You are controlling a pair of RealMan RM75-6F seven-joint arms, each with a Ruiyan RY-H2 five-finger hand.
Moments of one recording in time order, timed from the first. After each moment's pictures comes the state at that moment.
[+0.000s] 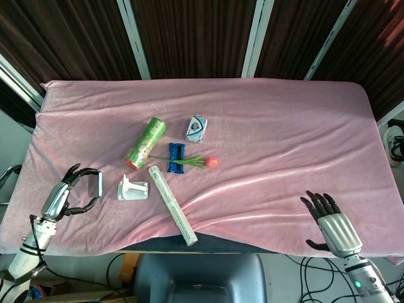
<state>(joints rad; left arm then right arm) -0.39 -1.45 -0.04 -1.02 1.64 1.39 -0.92 0.15 -1.15 -0.05 -1.65 -1.59 1.31 -0.17</state>
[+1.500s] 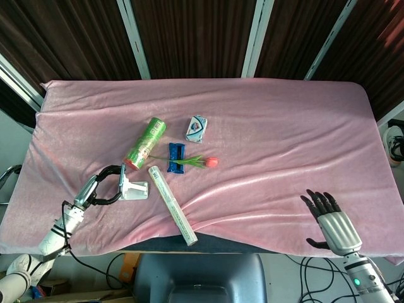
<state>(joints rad) -0.54 -1.68 0.04 -0.67 1.64 1.25 -1.41 0.16 -1.15 -0.05 -1.65 -1.57 1.30 -0.18</state>
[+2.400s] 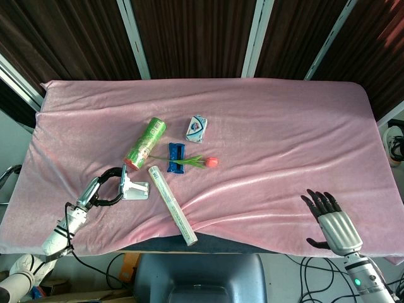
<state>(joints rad) -0.55 -1.71 0.07 -0.61 1.63 1.22 -1.46 0.16 -1.15 -0.05 -1.66 -1.57 1.30 -0.18</state>
